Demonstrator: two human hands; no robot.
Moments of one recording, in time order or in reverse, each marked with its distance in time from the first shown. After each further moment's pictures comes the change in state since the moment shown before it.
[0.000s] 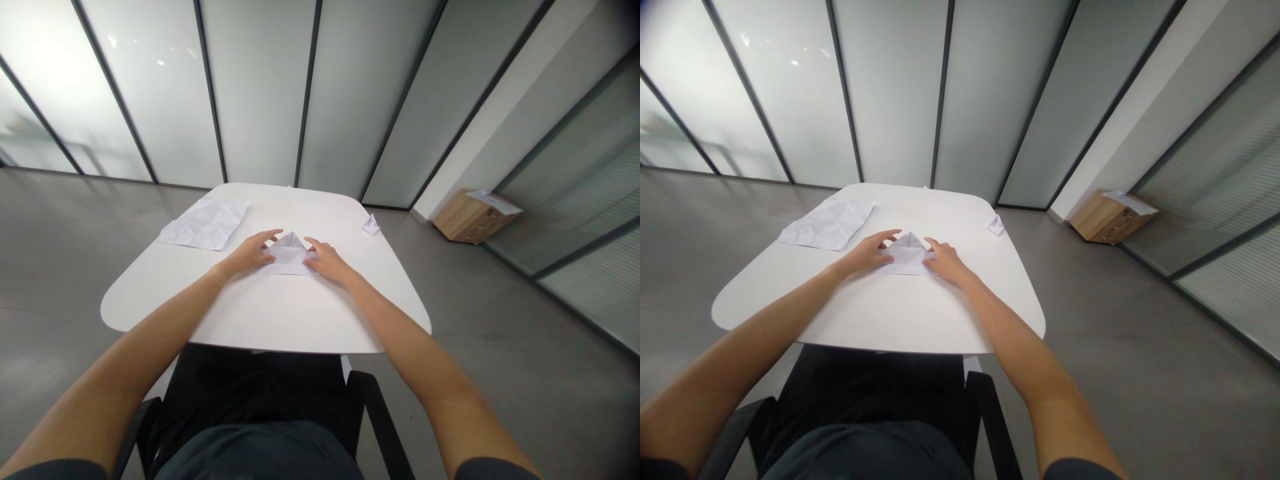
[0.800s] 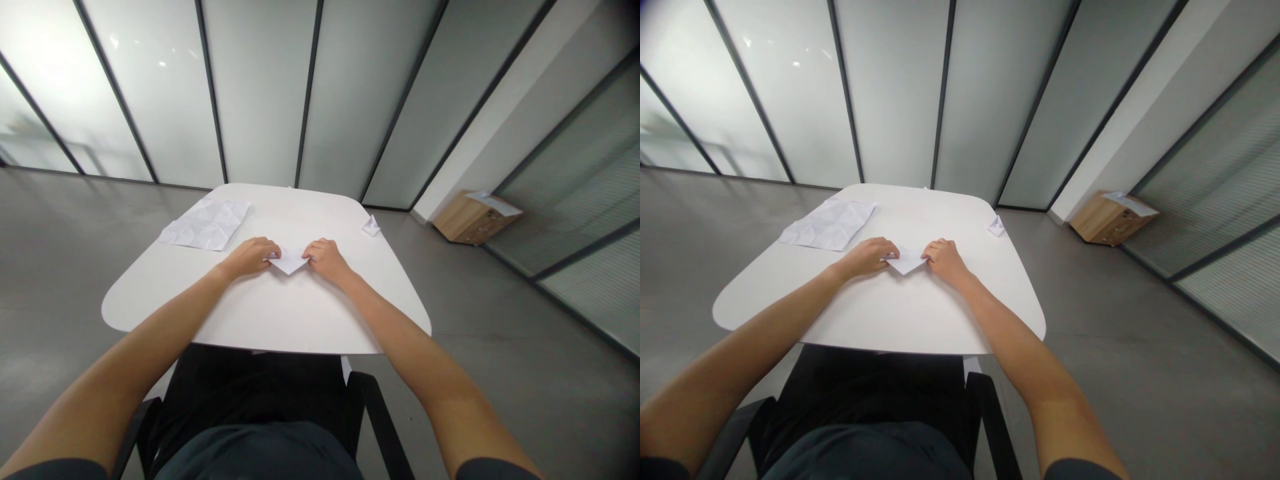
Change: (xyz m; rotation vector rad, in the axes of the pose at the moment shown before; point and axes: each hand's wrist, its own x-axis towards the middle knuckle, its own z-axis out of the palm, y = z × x) left_hand -0.005 0.022 -0.009 0.324 -0.134 0.217; right_hand 0.000 -0.003 -0.002 -0.201 0.070 -0.246
